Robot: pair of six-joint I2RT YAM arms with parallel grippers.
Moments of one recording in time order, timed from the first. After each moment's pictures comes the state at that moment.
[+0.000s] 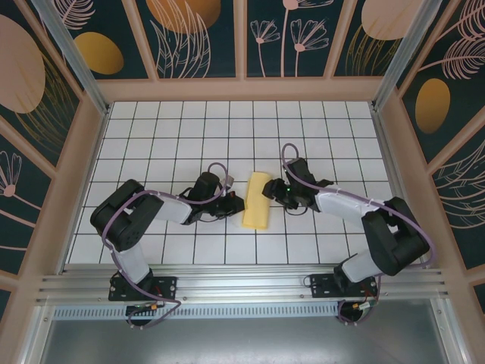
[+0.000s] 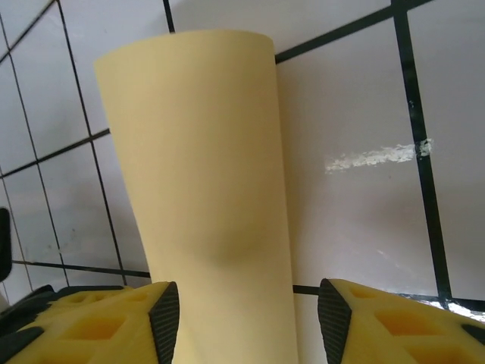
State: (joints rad) left arm -0.66 1.78 0.64 0.45 0.56 -0.97; right arm 0.55 1.47 0.73 -0.19 -0.23 0.90
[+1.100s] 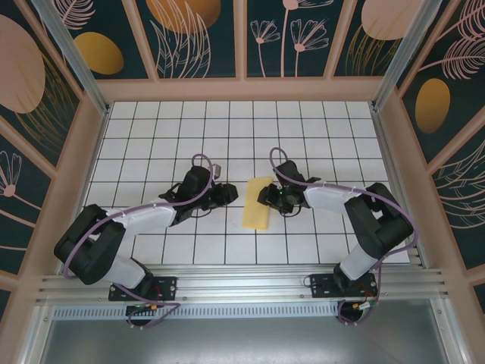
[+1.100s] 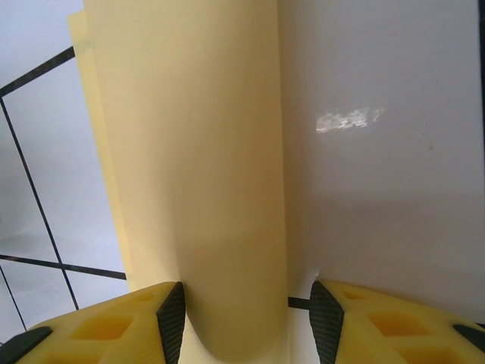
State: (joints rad) left arm -0.66 1.46 0.64 0.16 0.29 -0.91; right arm 0.60 1.62 0.79 -0.23 -0.25 0.88
